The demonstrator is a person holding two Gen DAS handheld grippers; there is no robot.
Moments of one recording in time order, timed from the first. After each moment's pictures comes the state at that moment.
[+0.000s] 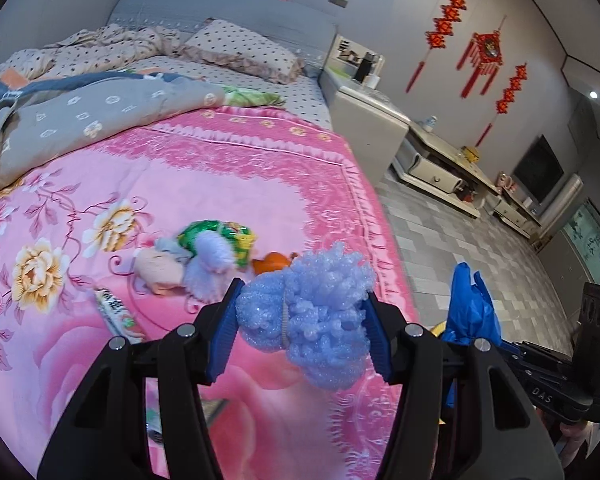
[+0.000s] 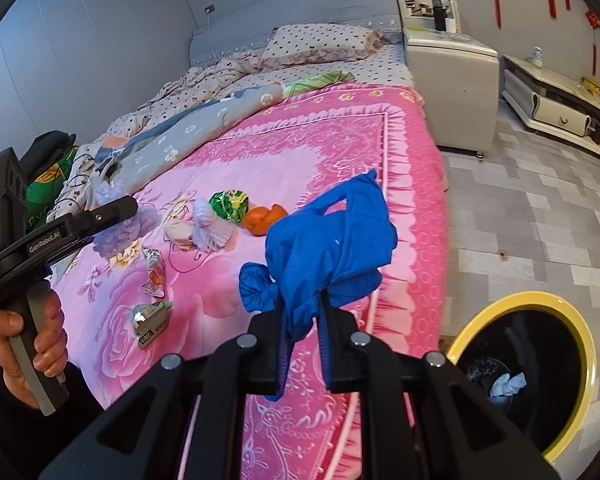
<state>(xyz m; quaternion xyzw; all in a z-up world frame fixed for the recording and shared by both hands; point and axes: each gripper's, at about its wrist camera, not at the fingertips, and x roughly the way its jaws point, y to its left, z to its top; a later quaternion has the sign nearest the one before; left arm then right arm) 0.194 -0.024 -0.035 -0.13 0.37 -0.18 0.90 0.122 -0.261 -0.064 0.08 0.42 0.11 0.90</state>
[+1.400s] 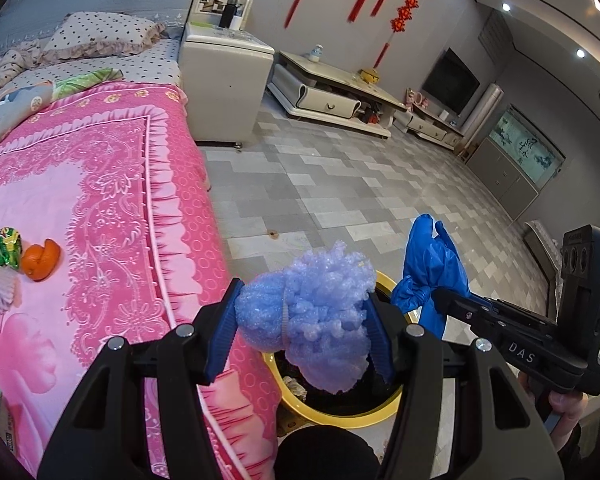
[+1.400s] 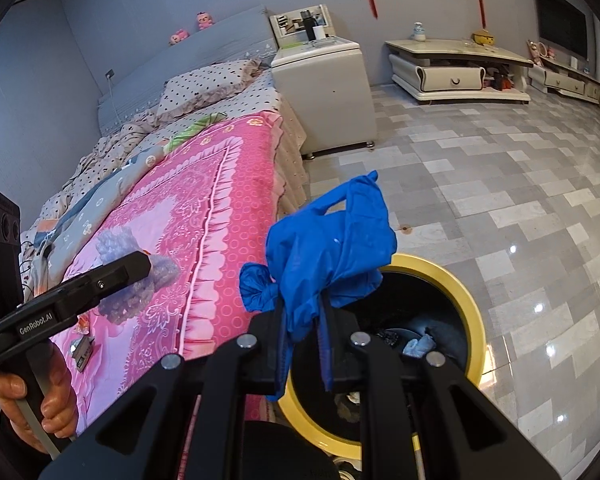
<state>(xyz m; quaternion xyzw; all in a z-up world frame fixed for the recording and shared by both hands) 0.162 -0.290 -0.047 -0.04 0.42 -0.36 0.83 0.036 -0.457 -0.067 0.17 0.39 -0.05 0.90</state>
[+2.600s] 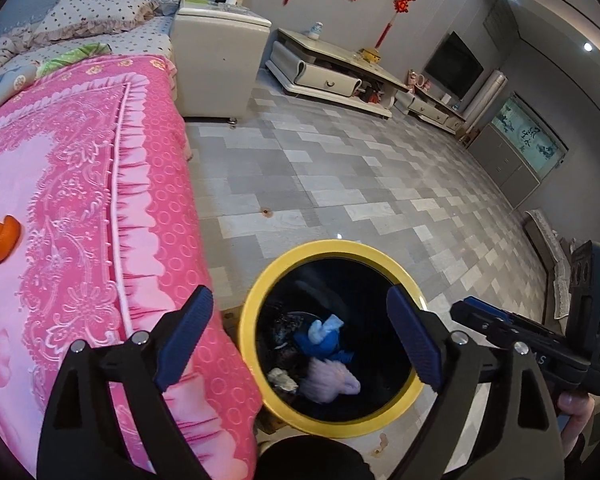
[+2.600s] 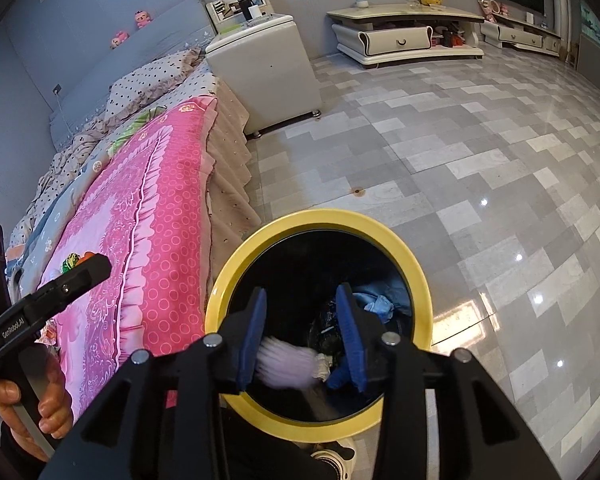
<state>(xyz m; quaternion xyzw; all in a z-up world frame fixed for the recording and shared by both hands) 0.169 -0.326 -0.095 -0.03 0.44 -0.36 0.82 0.012 -0.510 -0.111 0.22 0.43 -0.12 0.87</state>
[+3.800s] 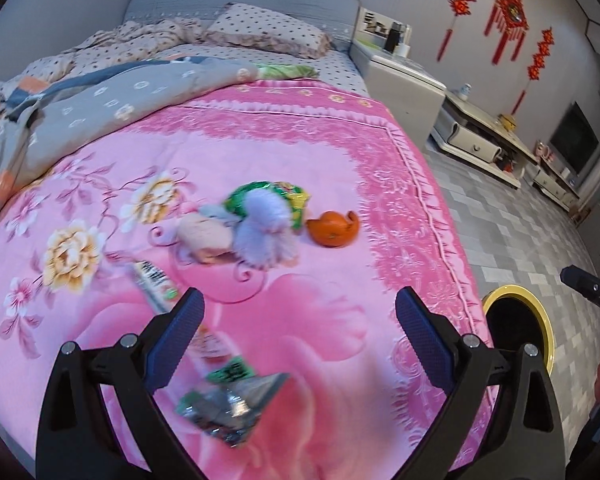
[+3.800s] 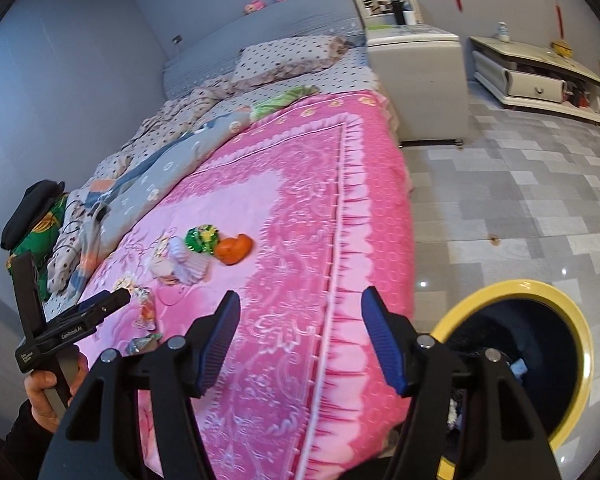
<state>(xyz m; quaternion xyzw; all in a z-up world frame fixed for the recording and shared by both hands) 0.197 0.001 -0.079 -0.07 0.42 -0.11 0.90 0.133 -0.313 -0.057 0.15 0.41 0.09 0.89</state>
